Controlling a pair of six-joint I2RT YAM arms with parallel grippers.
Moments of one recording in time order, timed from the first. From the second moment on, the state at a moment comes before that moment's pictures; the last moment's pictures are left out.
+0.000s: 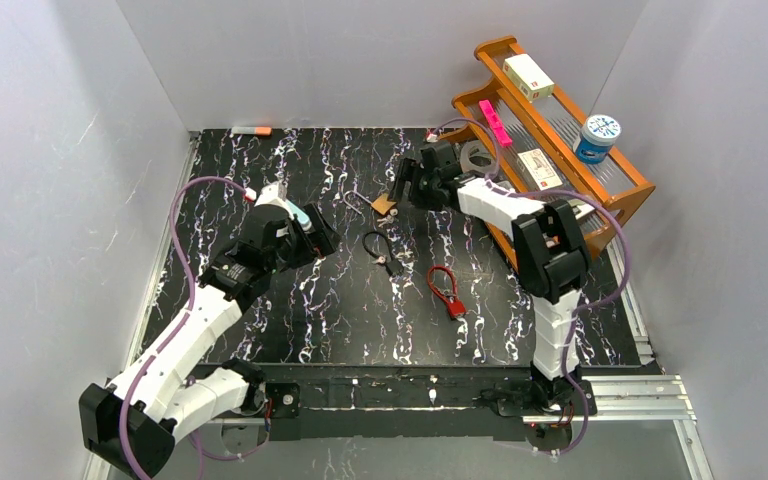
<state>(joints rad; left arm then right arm) -0.47 0.97 0.84 -0.48 -0.07 -0.72 0.51 2.08 1.53 -0.20 -0.15 0.64</state>
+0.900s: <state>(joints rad) -0.47 0.91 0.84 -0.48 -0.14 -0.74 0.89 2.00 1.46 -0.45 0.09 0.28</state>
